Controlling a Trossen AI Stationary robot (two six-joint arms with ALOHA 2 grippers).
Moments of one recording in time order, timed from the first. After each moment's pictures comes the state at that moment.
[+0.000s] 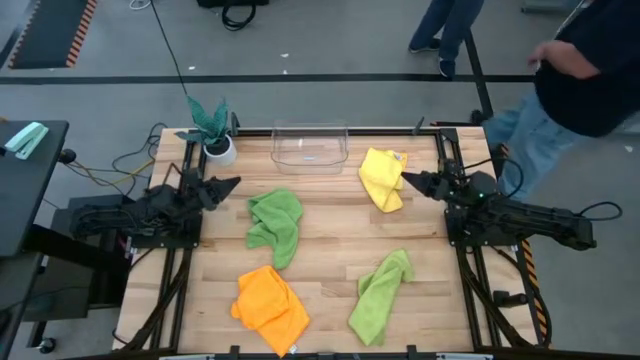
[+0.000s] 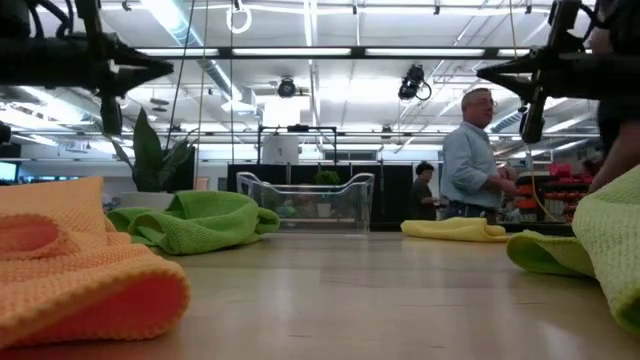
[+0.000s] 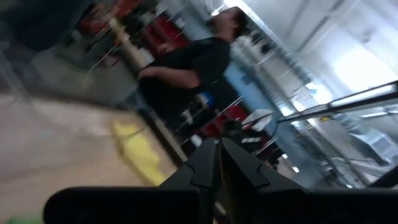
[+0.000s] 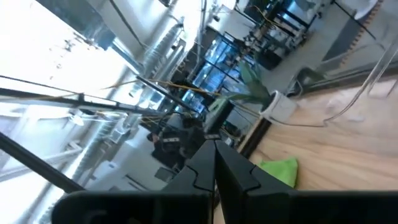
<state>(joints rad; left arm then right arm) 0.04 0.01 0.04 0.20 -0.43 -0.82 -0.33 0.20 0.03 0.36 -0.01 0.98</state>
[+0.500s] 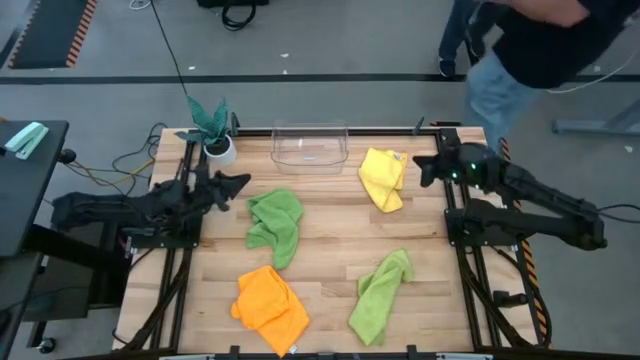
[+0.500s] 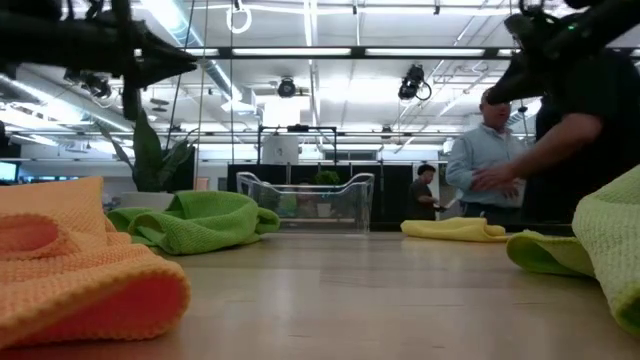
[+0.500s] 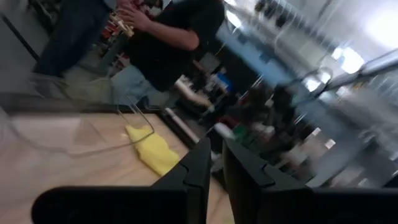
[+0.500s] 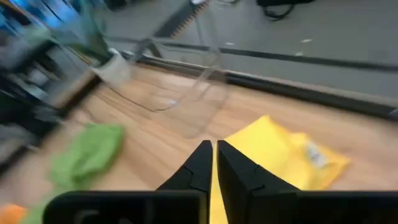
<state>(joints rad) 0.04 0.43 0.18 0.35 -0.43 -0.68 -0.47 0.50 0.61 -0.59 0.20 0.51</state>
